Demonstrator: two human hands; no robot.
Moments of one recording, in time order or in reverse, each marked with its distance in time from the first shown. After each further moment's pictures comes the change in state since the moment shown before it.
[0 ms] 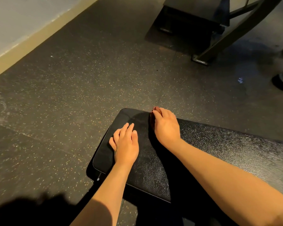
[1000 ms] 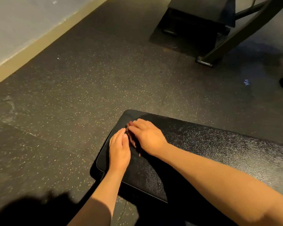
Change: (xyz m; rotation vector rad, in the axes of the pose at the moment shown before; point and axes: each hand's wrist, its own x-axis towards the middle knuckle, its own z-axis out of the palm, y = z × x) left_hand -0.002 -0.033 -0.012 -0.395 0.085 -0.041; right_hand -0.007 -0.045 0.025 0.157 -0.152 -0.495
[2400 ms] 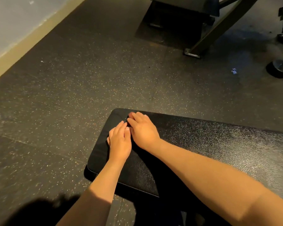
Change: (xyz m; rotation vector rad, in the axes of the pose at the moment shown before) left_hand 0.012 0.032 0.028 0.271 -0.132 0.055; right_hand -0.007 0.005 -0.011 0.023 0.096 0.243
